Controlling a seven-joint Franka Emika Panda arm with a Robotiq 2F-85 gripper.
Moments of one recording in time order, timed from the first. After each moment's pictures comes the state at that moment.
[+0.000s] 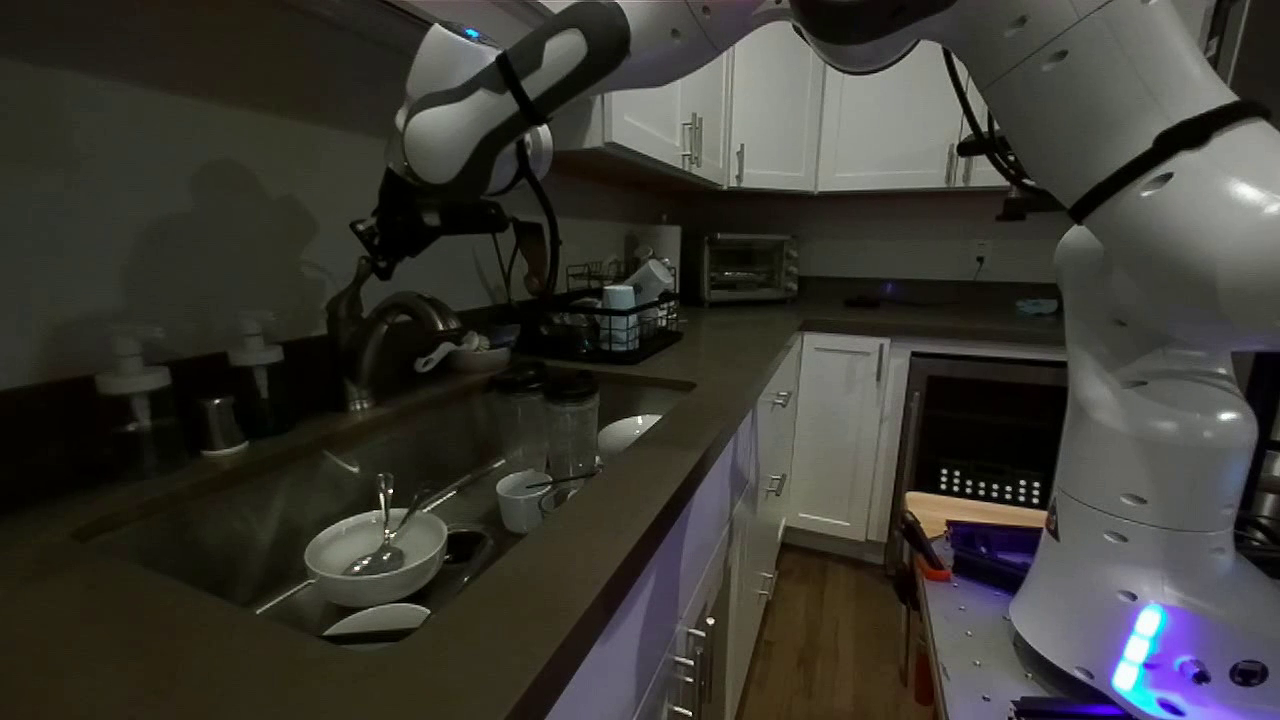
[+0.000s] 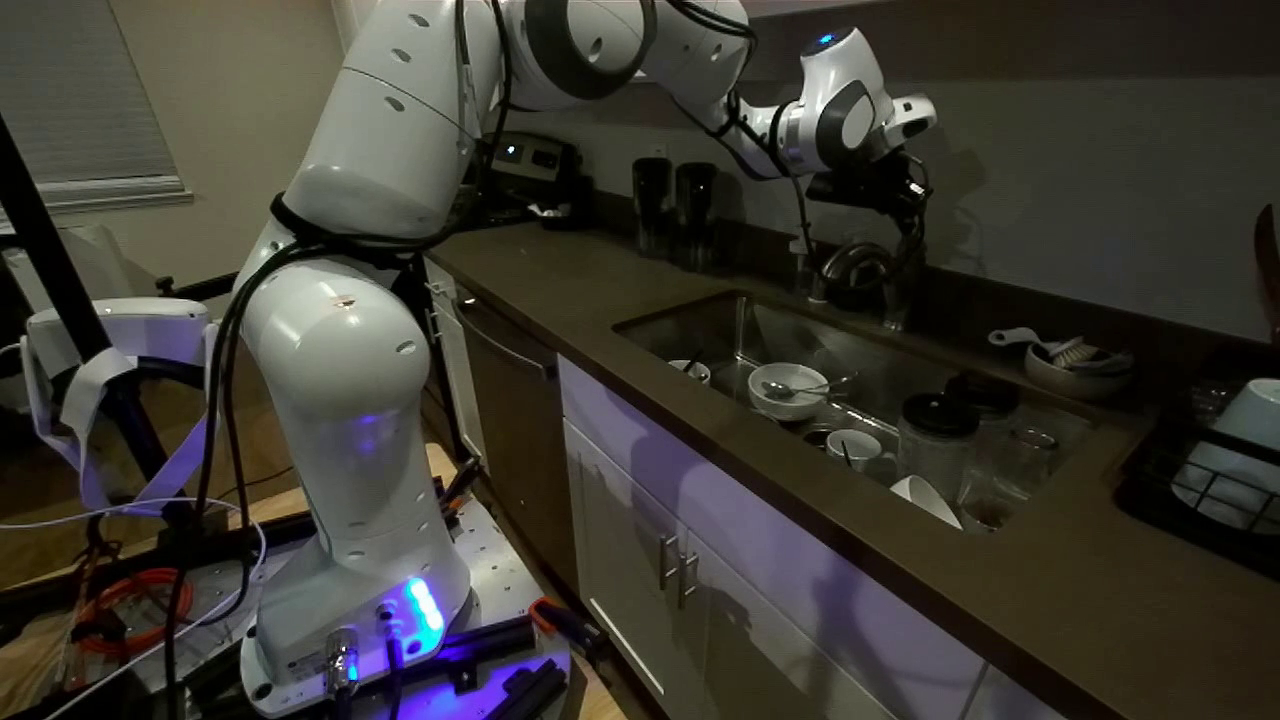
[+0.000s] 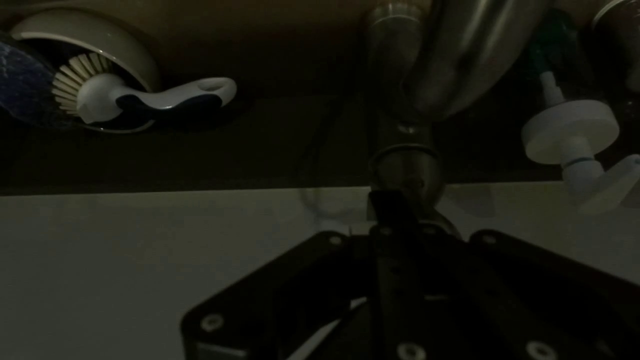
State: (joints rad) arm 0.10 0.59 -0.18 -1.43 -0.11 2.72 0.23
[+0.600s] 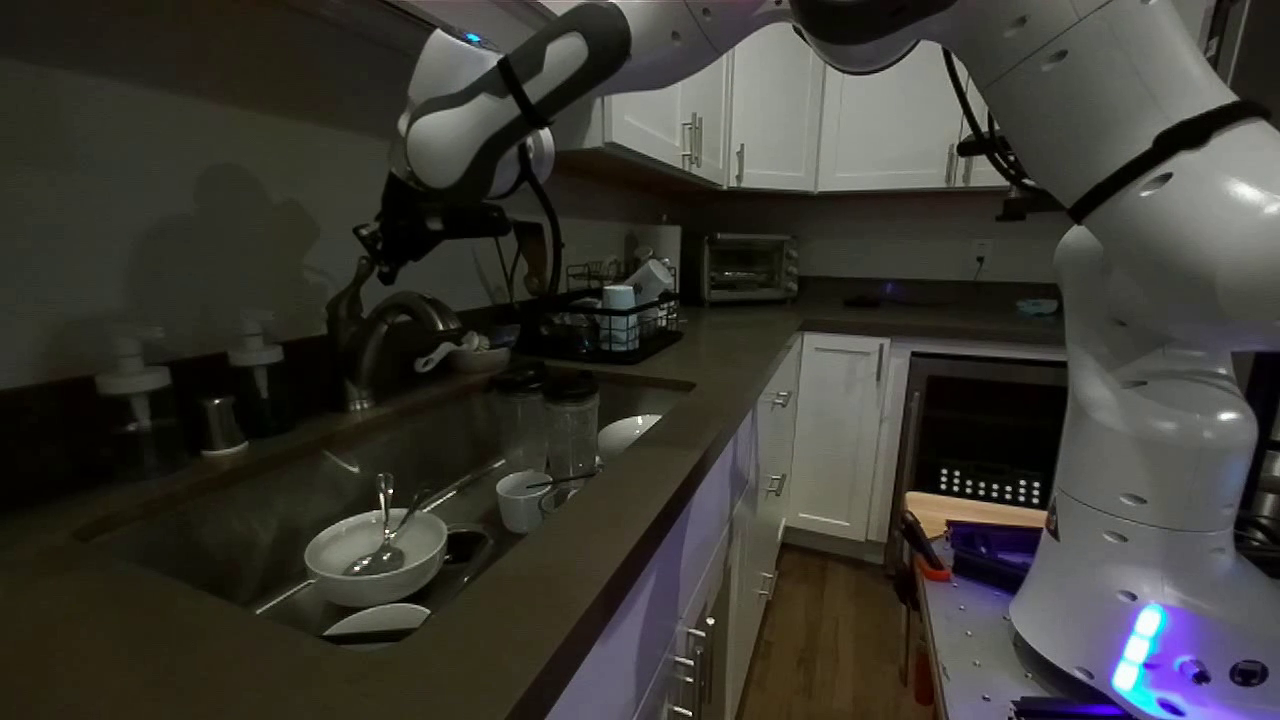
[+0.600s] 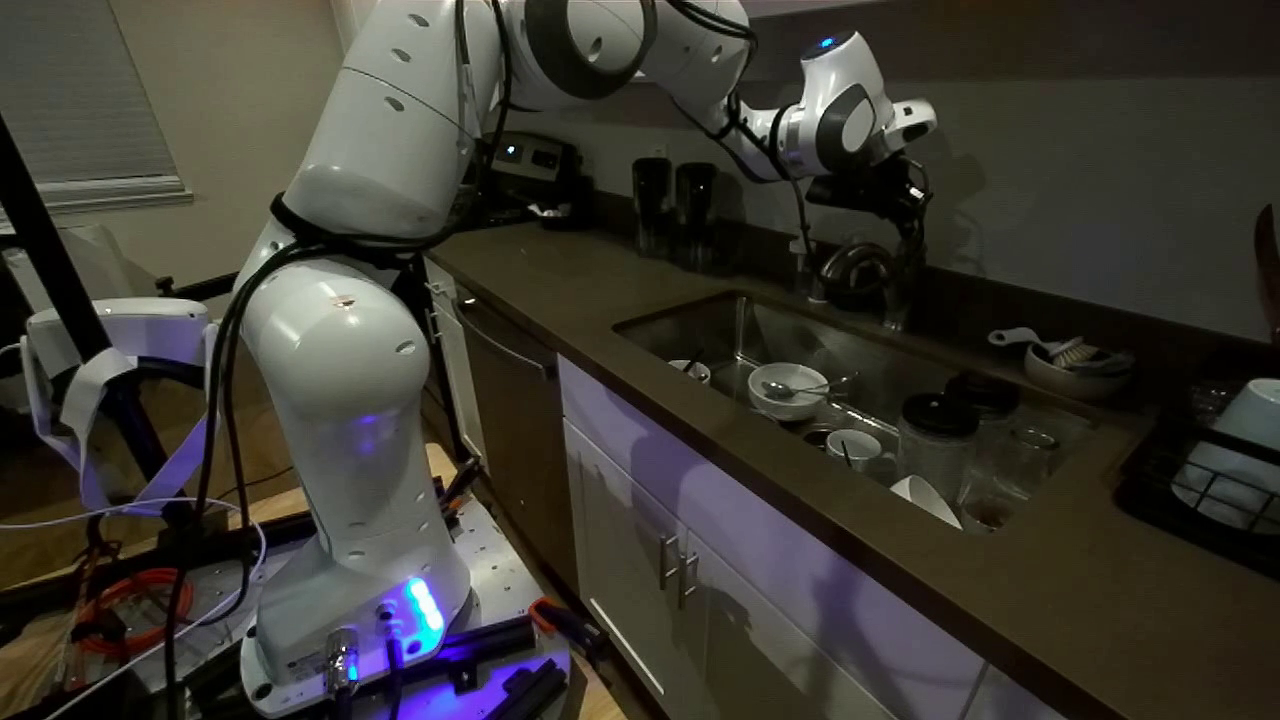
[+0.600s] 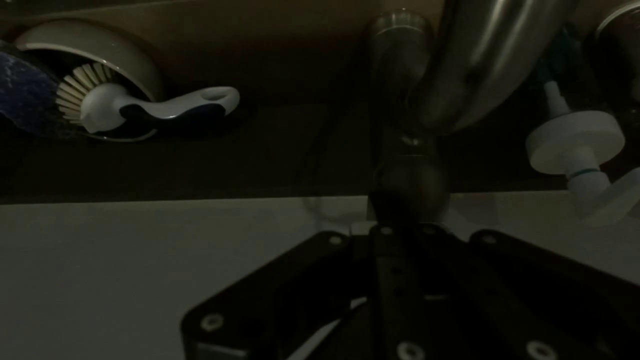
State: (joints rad) arm 0.09 0.59 -0.18 -1.45 -0.11 2.72 0.23
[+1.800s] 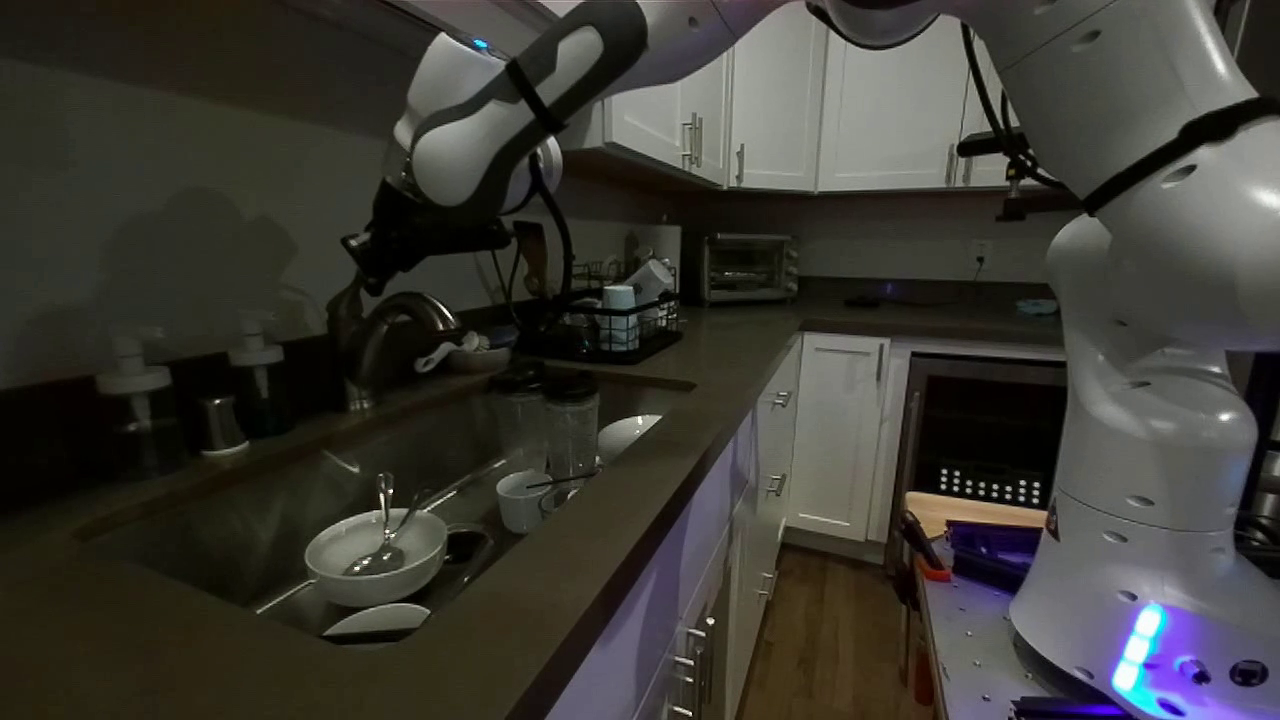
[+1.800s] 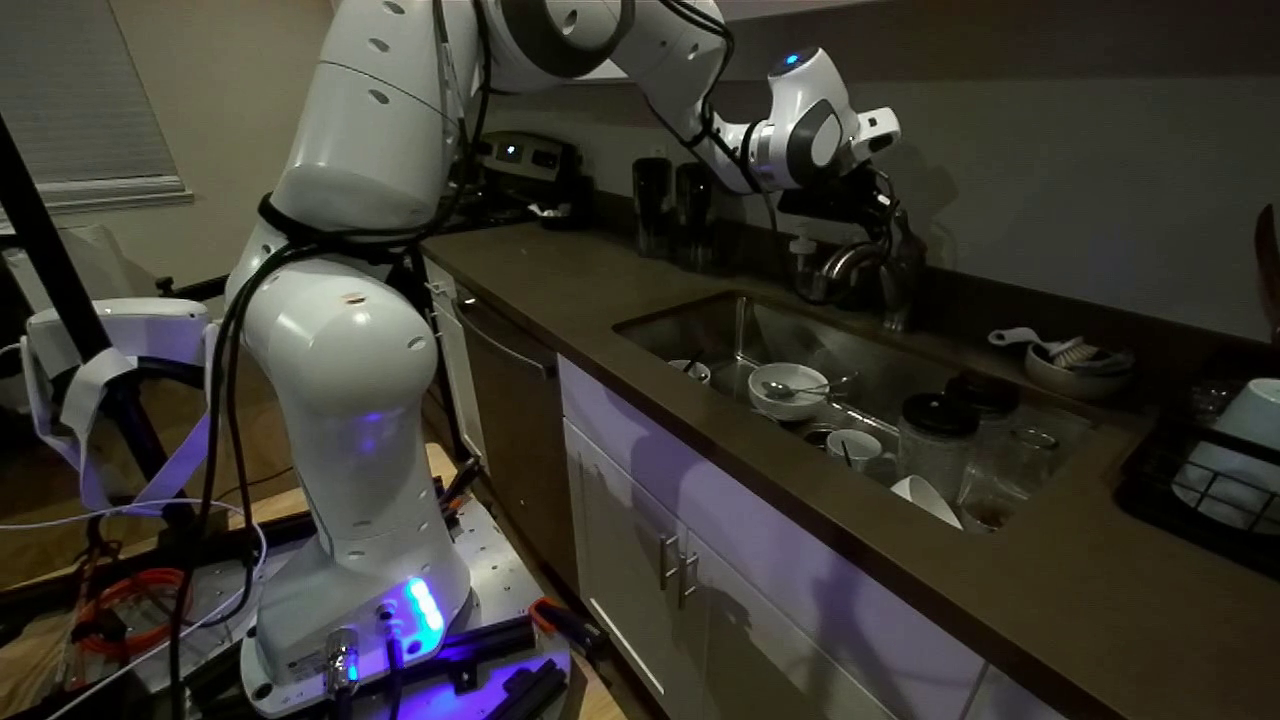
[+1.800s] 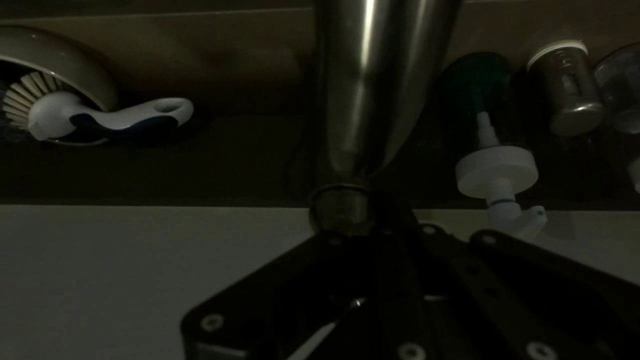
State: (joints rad) arm 0.17 0.52 -0.20 -1.61 -0.12 2.85 0.23
